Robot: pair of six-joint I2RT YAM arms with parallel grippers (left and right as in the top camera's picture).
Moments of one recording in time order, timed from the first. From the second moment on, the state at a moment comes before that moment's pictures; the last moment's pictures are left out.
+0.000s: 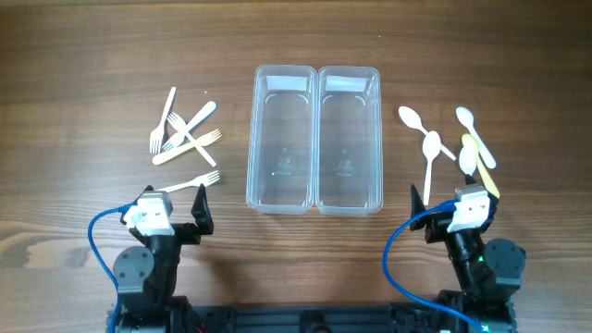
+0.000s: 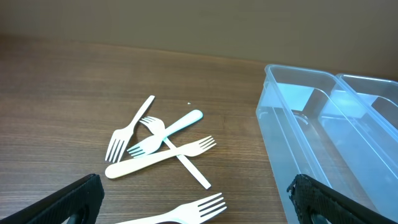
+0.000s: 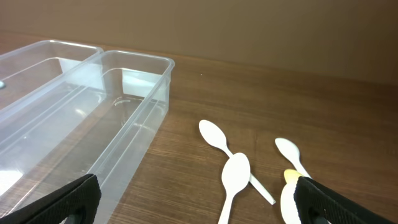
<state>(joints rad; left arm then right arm) 0.03 0.01 0.11 -0.33 0.08 -0.05 -0.11 0.04 0.12 -0.30 -0.25 -0.14</state>
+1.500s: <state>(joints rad) 0.03 0.87 0.85 -0.79 0.18 -0.12 -0.11 1.12 0.84 -0.53 -0.52 0.10</state>
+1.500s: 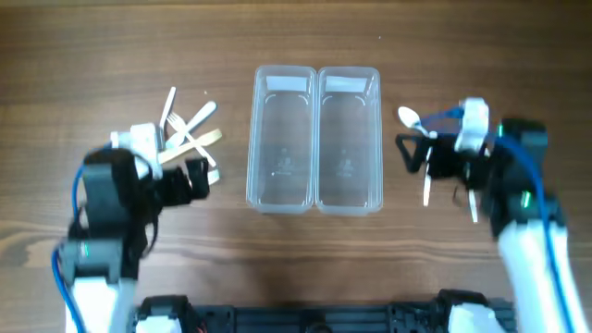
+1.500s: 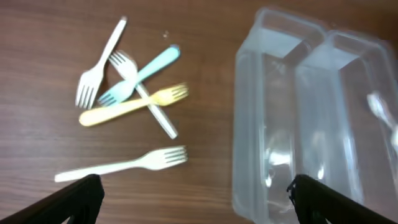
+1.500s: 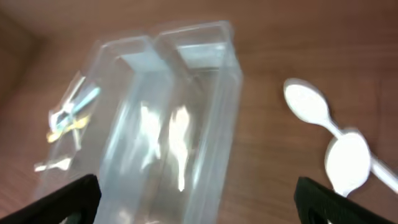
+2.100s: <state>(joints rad) 0.03 1.23 0.98 -0.81 0.05 -0.06 -0.11 1.79 1.18 -0.82 -0.13 0.09</state>
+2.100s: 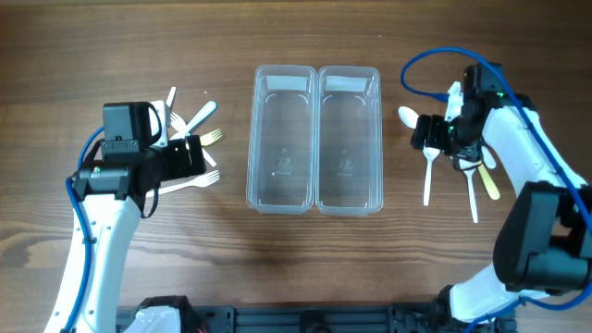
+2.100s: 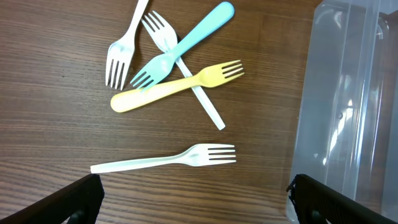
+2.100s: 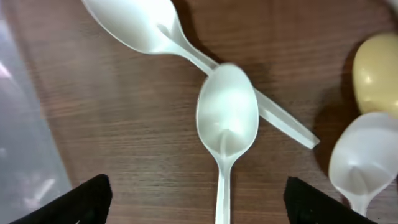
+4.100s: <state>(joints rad) 0.03 1.23 0.98 -0.81 0.04 -0.06 0.03 1.47 1.23 -0.74 0.11 0.12</state>
